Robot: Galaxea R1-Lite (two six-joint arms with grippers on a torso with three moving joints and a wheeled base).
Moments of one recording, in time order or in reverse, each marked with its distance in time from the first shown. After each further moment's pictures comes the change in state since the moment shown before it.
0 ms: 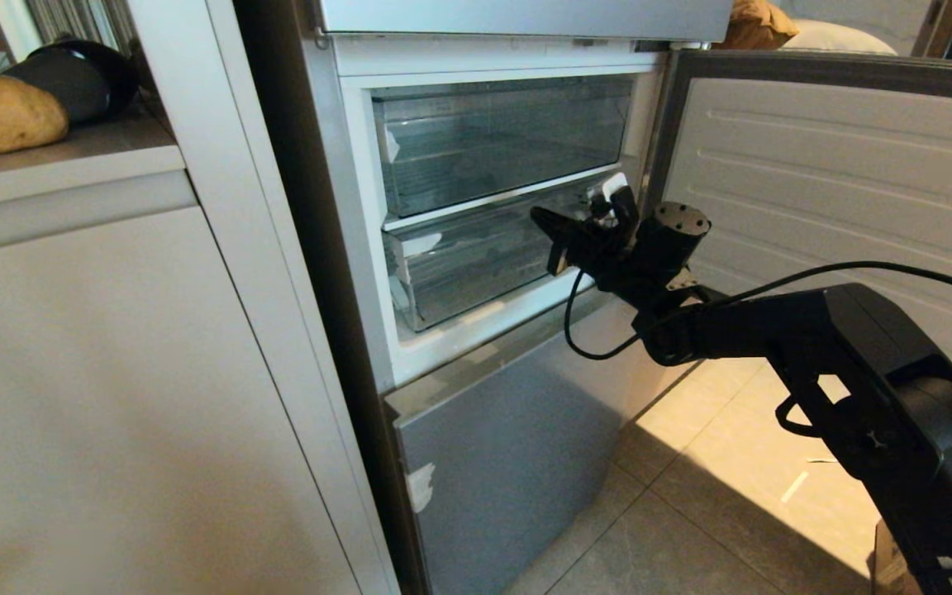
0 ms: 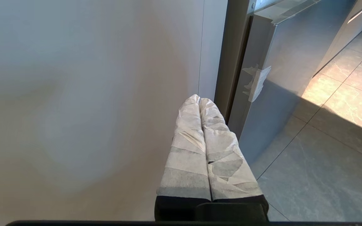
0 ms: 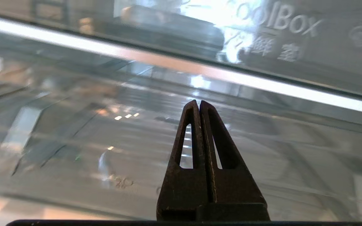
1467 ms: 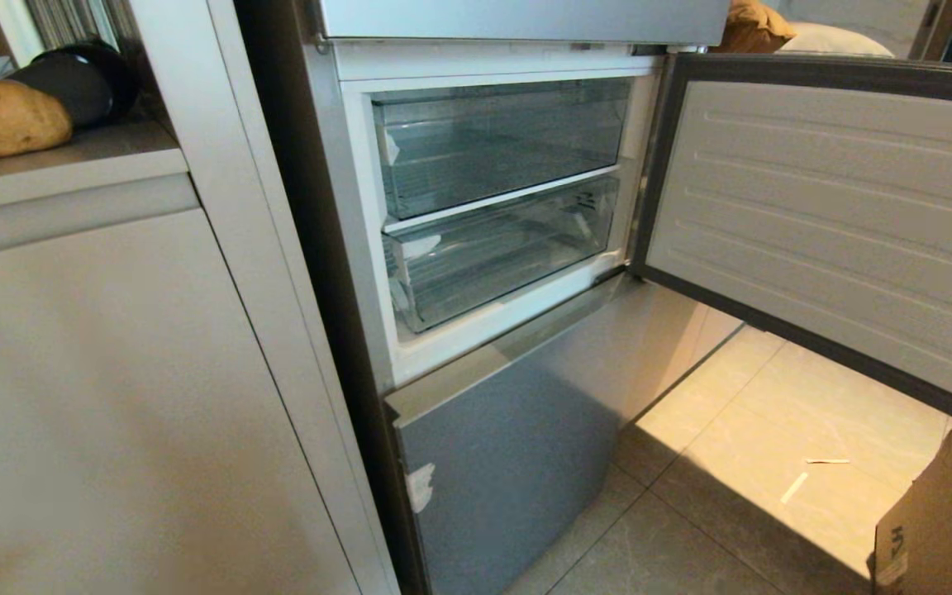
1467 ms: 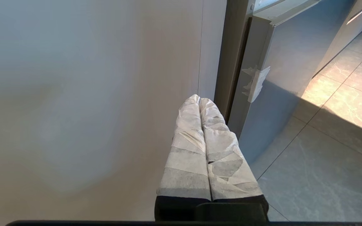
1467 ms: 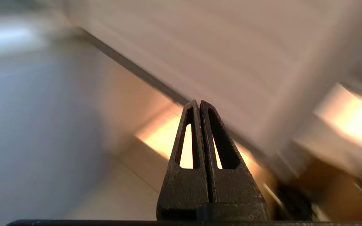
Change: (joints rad) left arm 0.000 0.000 0.000 0.000 0.000 0.000; right arm -0.383 -1.684 1.703 0.320 -0.691 -0.114
